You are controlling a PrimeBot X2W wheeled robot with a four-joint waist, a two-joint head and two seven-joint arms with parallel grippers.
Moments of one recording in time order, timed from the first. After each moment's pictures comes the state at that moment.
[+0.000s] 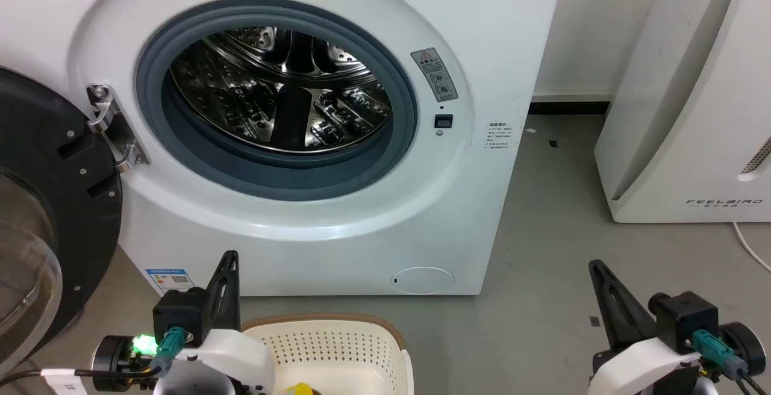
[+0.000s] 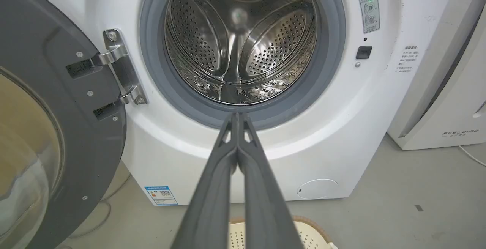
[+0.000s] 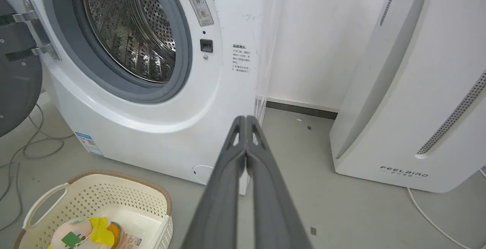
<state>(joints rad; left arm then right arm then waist) -0.01 0.05 0.00 0.00 0.00 0.01 0.00 0.01 -0.05 0.00 0.00 0.01 0.13 0.00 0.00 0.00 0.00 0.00</state>
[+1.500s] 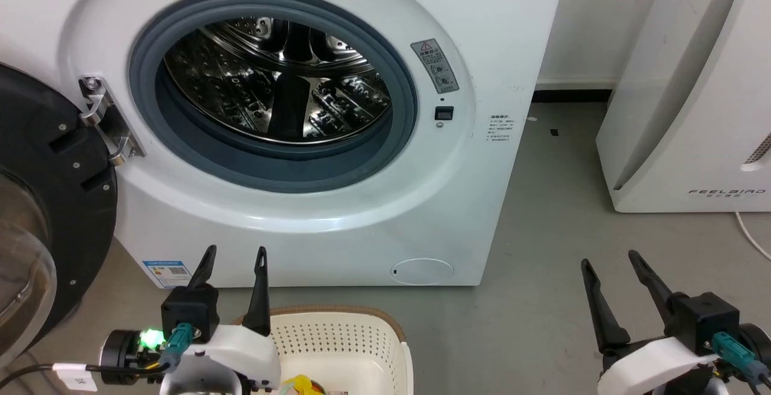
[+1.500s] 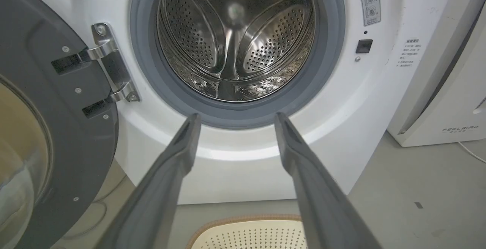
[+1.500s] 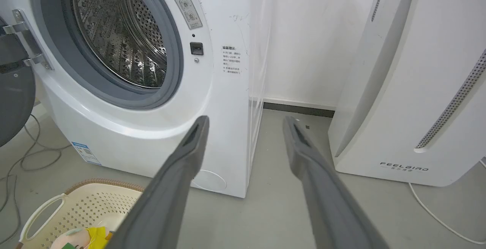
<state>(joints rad) -0.03 0.05 -0.02 0.04 0.00 0.02 -0.03 0.01 -0.05 -0.03 0.00 0.04 0.13 -0.03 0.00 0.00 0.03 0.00</state>
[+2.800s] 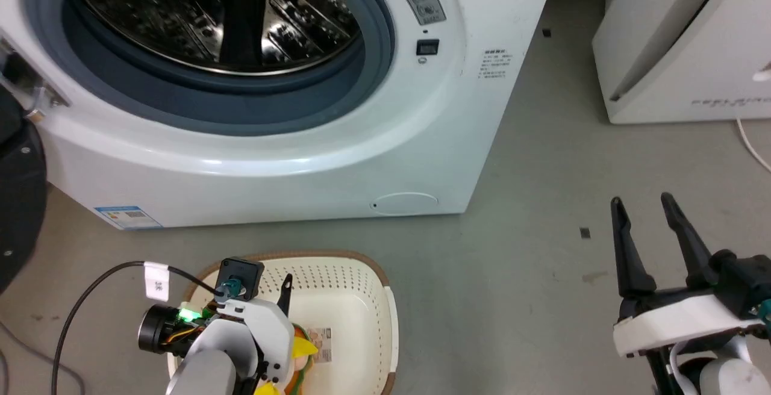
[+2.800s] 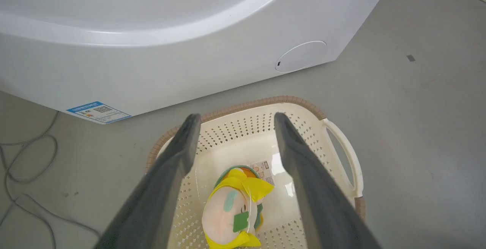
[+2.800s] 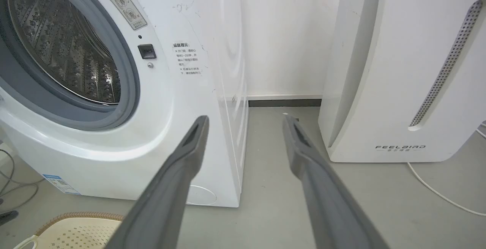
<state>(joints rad) -0.31 0.12 -0.14 0.58 -0.01 -0.05 0.04 -0.10 -0.05 -0.06 0.00 0.13 0.13 -0.11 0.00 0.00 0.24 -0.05</state>
